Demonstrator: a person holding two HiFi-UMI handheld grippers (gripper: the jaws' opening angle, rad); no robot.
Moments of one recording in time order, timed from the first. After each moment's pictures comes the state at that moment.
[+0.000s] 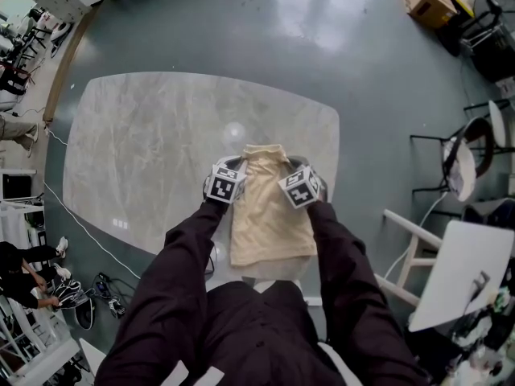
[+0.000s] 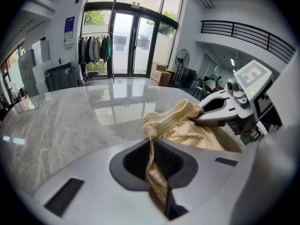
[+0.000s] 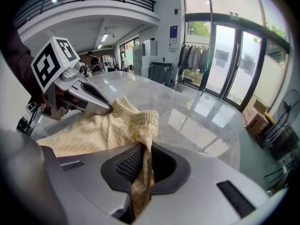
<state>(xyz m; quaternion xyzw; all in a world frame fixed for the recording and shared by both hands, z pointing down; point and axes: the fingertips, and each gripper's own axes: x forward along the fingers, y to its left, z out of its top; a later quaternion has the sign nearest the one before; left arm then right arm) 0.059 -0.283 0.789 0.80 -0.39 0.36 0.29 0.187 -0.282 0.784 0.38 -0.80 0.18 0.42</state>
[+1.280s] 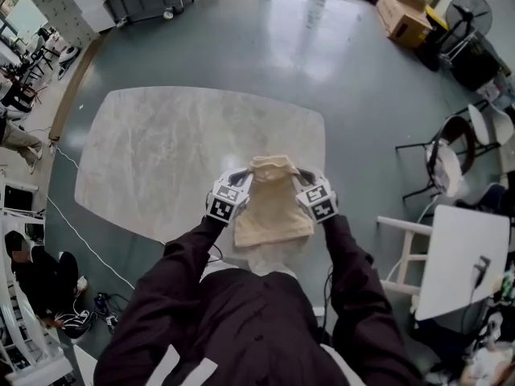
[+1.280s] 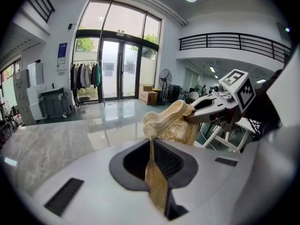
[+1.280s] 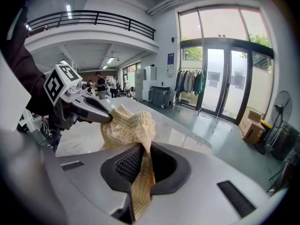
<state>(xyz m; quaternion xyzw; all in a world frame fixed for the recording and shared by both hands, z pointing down) 0.079 -0.187 0.657 0.87 -0.38 0.28 0.17 0.212 -0.190 0.653 0.41 -0.85 0.13 0.30</state>
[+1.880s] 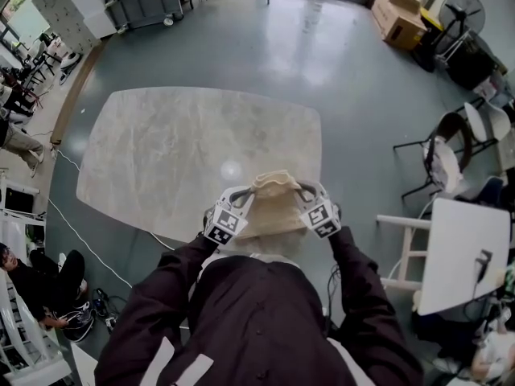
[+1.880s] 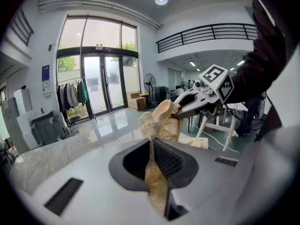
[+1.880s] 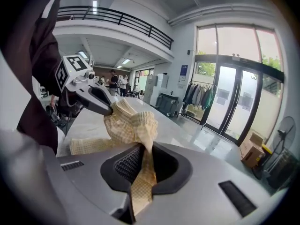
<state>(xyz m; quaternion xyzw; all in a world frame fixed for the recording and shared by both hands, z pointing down) 0.105 -0.105 0.660 0.90 -0.33 0.28 0.05 0.230 -0.119 0.673 0.37 -0.88 0.02 0.30</state>
